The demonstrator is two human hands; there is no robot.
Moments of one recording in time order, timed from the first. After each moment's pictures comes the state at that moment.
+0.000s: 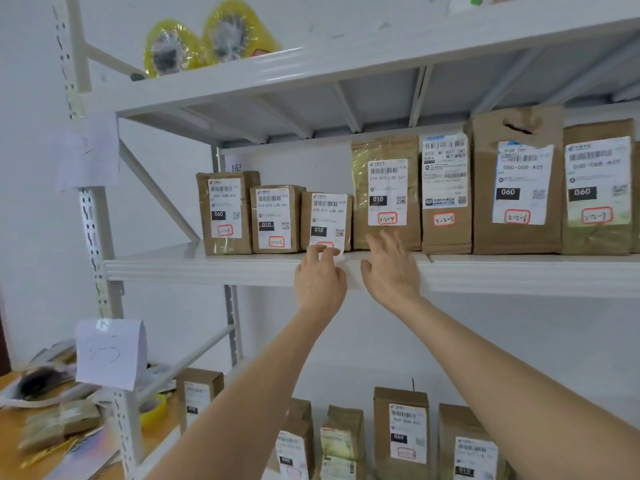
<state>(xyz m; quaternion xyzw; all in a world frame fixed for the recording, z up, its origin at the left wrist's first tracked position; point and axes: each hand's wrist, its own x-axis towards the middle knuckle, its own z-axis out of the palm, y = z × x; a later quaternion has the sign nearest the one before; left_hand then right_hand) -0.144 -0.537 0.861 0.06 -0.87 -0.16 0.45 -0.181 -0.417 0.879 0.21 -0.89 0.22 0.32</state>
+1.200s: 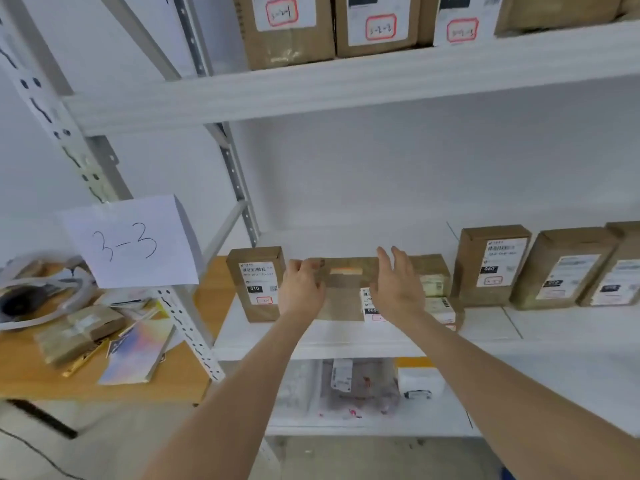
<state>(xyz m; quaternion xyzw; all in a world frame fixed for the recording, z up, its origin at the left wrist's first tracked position) -0.121 -0.812 0.596 0.09 -0.96 -0.24 0.14 -0.139 -0.641 0.592 0.07 -0.98 0.18 0.08</state>
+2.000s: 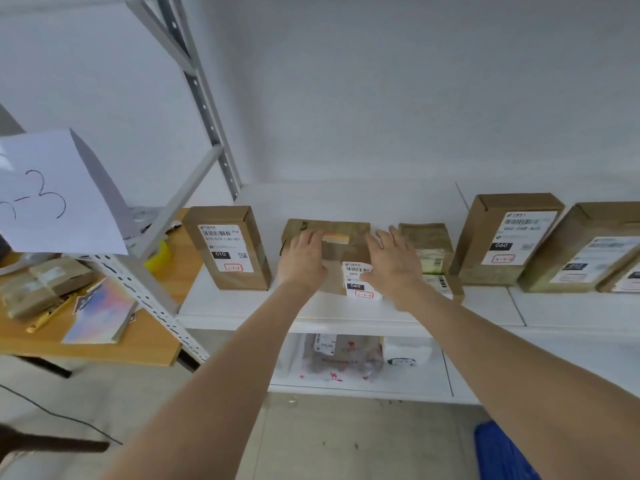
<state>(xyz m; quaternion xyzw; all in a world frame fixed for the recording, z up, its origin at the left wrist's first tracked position) -0.186 -0.781 0.543 0.05 -0.99 -0.12 0.05 -0.216 -0.617 0.536 0.16 -0.99 0.04 -0.01</state>
